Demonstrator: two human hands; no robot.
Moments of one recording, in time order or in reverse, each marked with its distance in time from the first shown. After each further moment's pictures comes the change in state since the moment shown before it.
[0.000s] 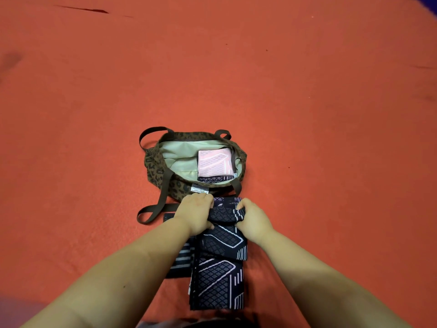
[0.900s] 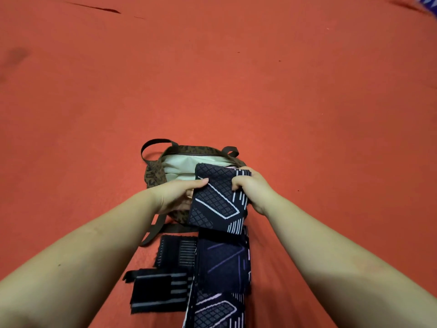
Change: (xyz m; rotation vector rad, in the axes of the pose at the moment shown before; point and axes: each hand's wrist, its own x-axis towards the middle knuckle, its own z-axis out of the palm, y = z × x) left_hand 0.049 -0.064 -0.077 -1.452 -0.263 -0.350; right_hand 0.083 -0.093 -0.082 0.769 -0.123 0.109
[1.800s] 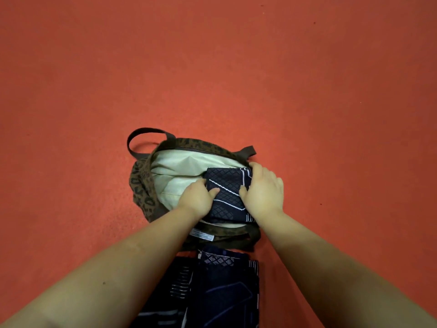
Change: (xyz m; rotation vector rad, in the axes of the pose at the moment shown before) left_hand 0.137 -0.017 0.005 0.626 0.526 0.048; right_hand 0.130 0.048 -0.006 -1.250 0.385 -0.322
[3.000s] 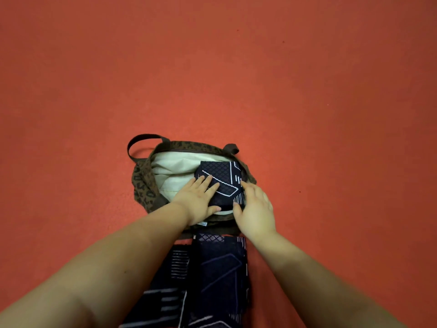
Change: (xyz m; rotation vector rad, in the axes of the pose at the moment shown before) left_hand -0.054 0.013 -0.017 0.942 -0.232 0.519; right_hand -0.091 0.010 -0.020 0.337 -0.056 0.092
